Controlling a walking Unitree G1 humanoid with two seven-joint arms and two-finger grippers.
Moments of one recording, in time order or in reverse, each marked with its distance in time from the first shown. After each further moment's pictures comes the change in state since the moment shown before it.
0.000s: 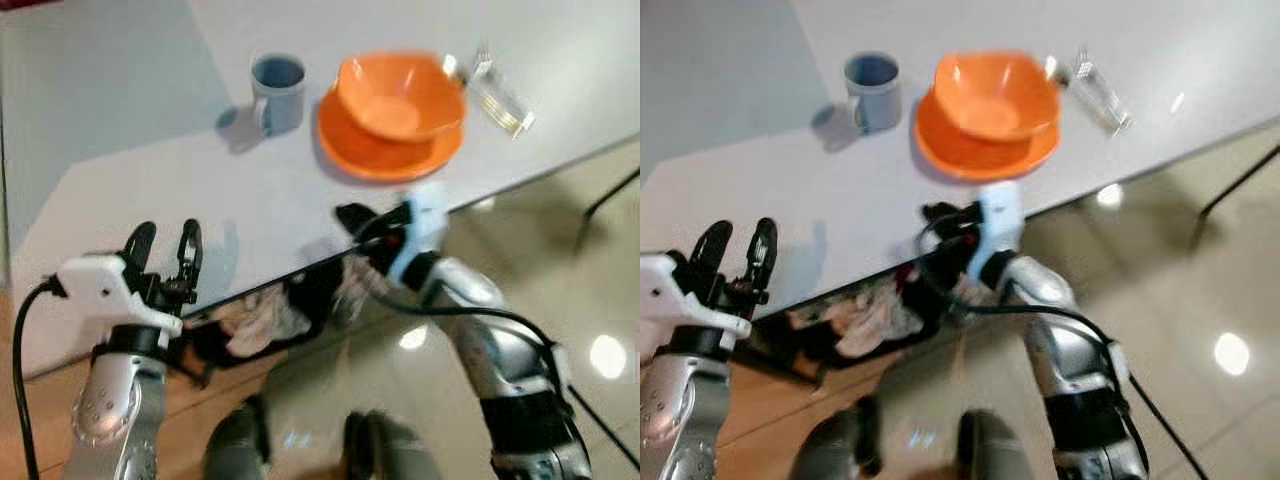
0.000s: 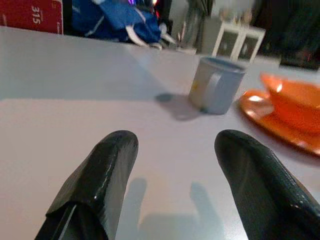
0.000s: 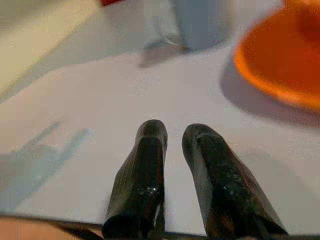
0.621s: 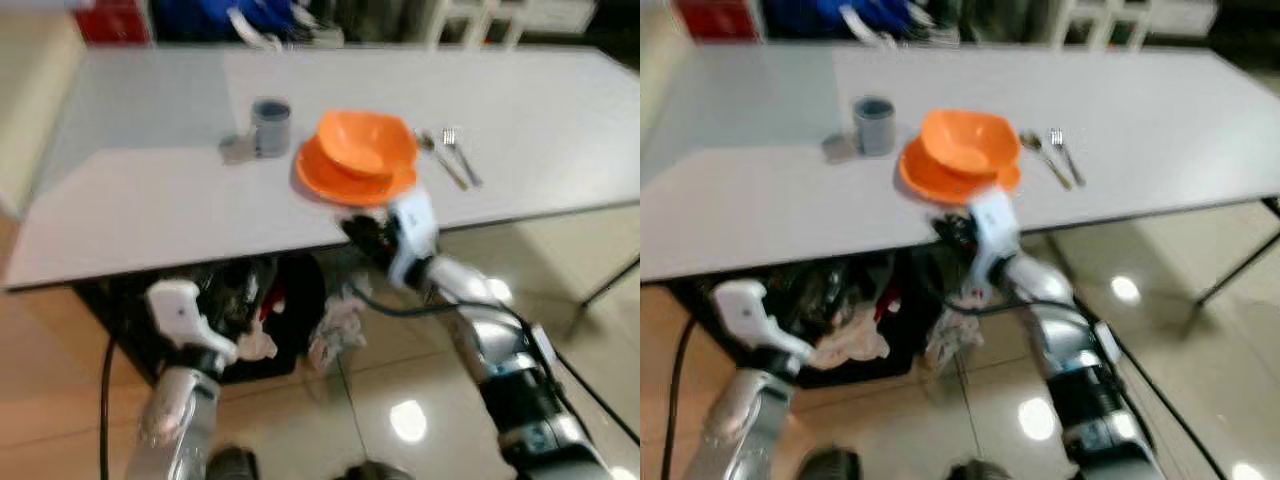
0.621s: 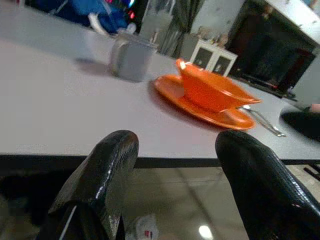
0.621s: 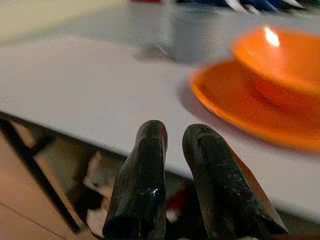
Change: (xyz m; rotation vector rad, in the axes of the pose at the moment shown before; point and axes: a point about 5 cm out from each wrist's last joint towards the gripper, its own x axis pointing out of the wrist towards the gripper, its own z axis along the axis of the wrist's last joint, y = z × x) left arm 0.001 -0.025 -0.057 -0.095 0.165 -0.163; right arm -0.001 -0.039 -0.039 -0.120 0.104 -0.093
